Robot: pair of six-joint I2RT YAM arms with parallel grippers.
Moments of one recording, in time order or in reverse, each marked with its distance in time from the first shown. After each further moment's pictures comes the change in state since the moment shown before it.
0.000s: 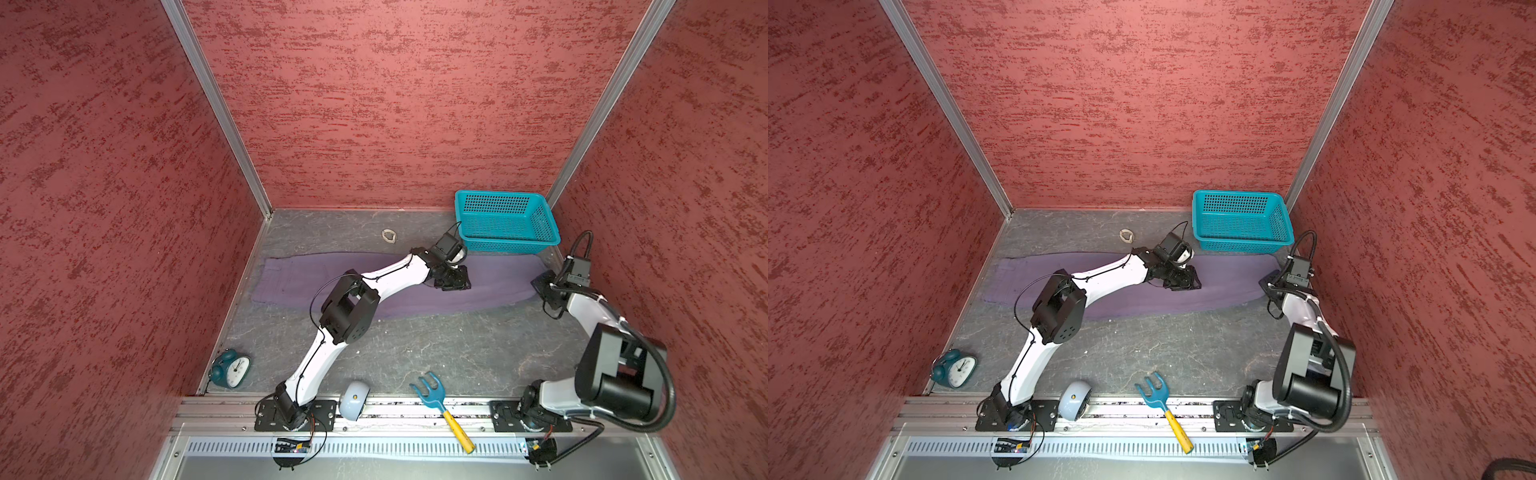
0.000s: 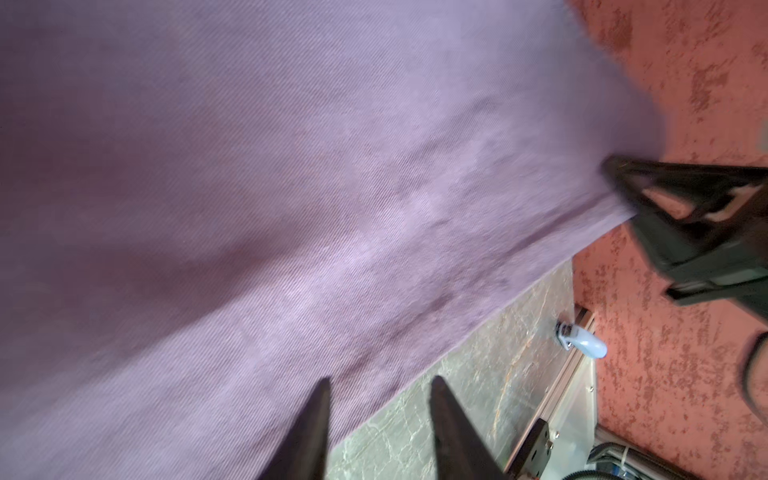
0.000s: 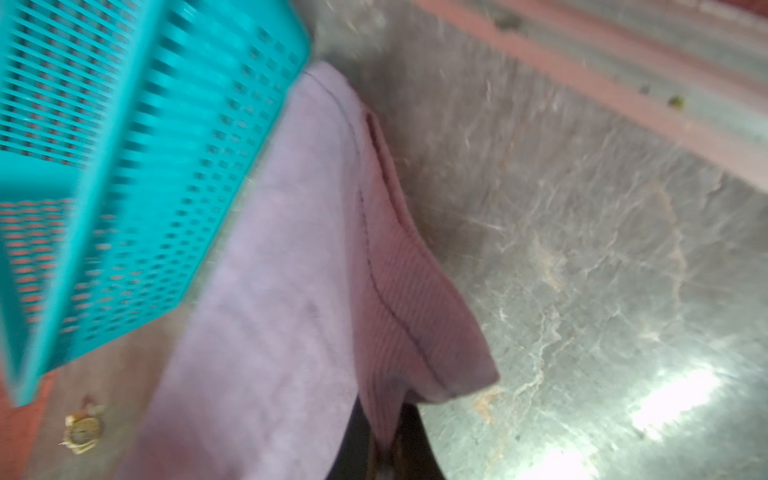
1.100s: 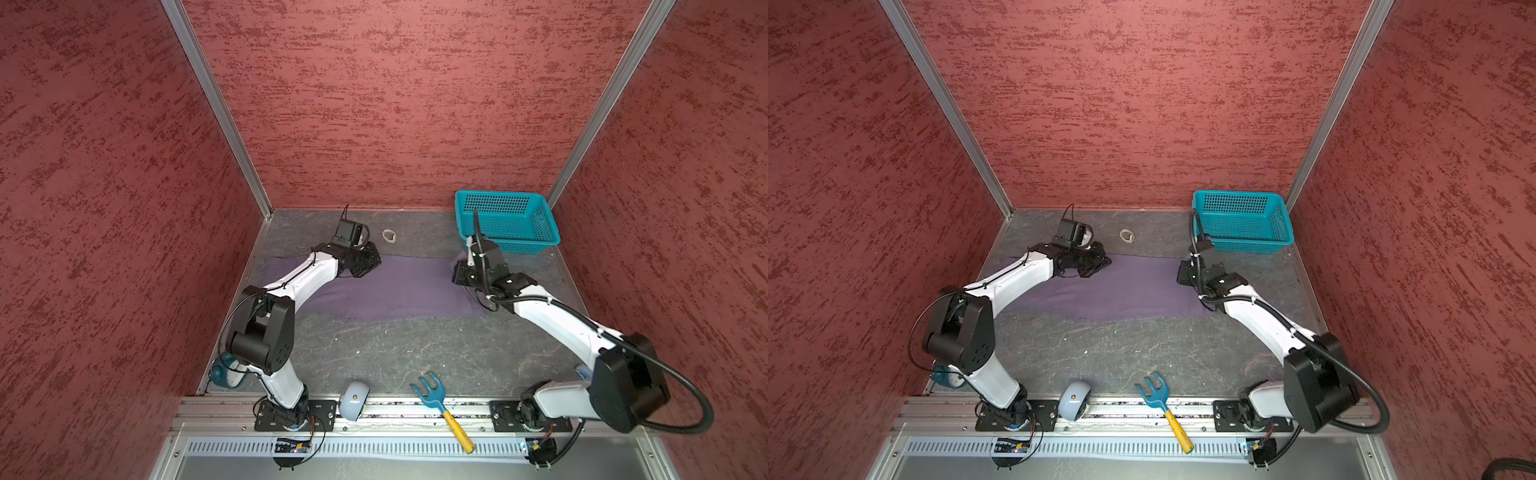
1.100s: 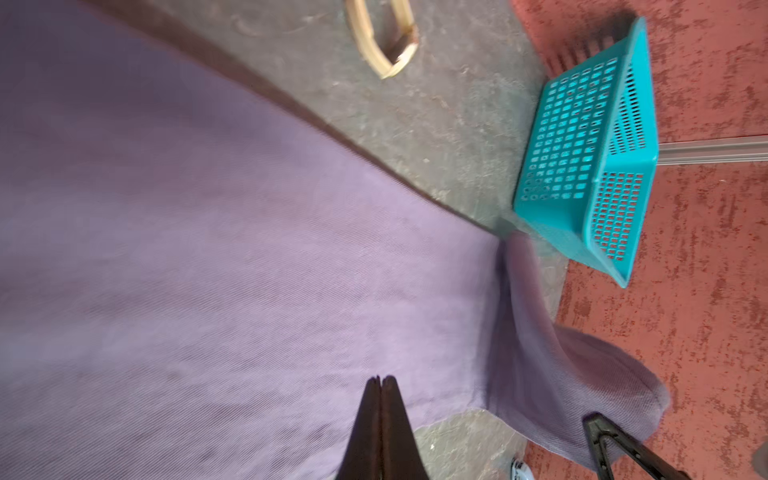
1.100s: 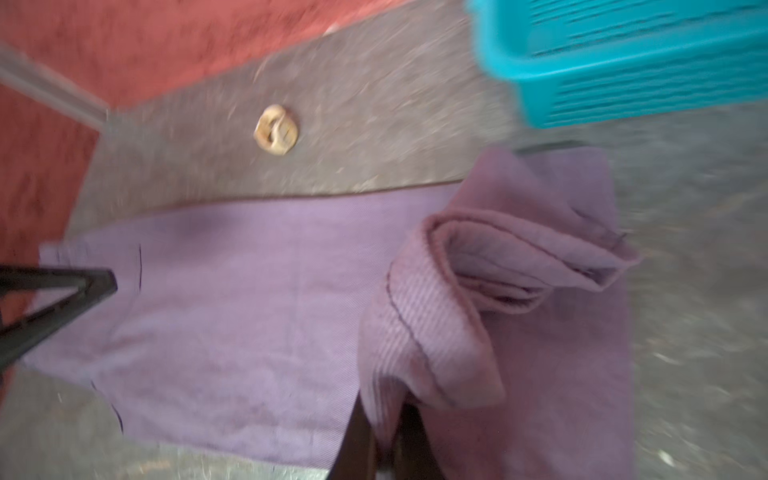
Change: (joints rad) left arm 0.500 -0.648 -0.778 0.162 -0.061 -0.193; right arm 0.867 0.035 0.174 -0.003 0.190 -0.162
